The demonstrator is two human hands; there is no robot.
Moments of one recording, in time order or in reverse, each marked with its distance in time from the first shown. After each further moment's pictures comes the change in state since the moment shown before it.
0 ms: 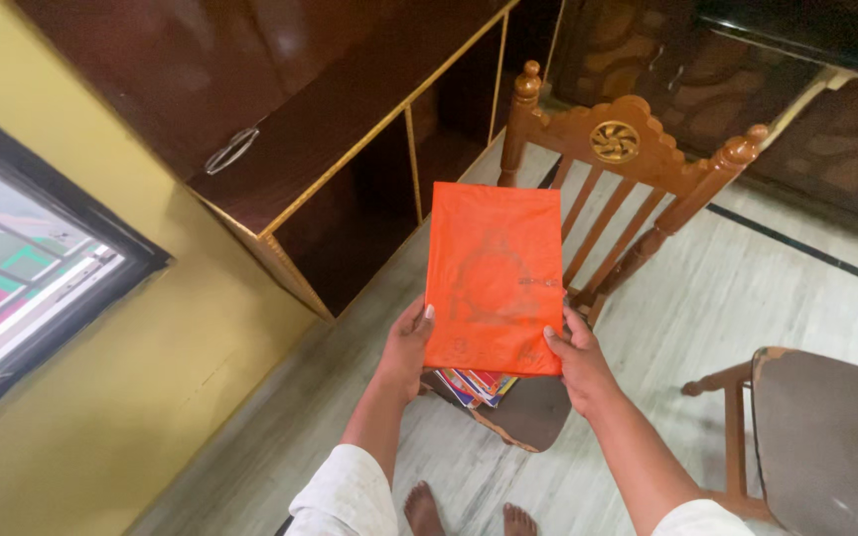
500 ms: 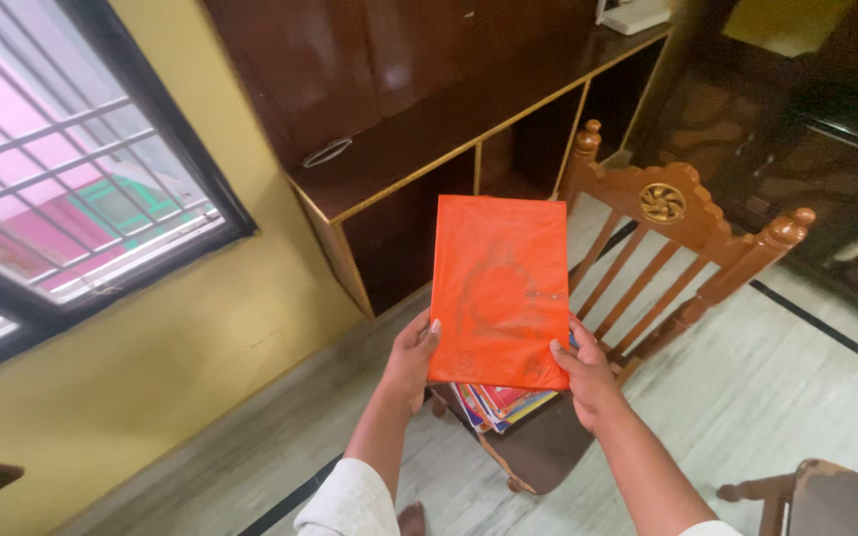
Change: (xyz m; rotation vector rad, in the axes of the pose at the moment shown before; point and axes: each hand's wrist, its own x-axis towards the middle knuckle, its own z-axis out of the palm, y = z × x) left_hand -0.069 0.009 0.024 -0.085 0.124 0.240; right_hand 0.003 -0.024 -0.006 0.043 -0.330 -0.155
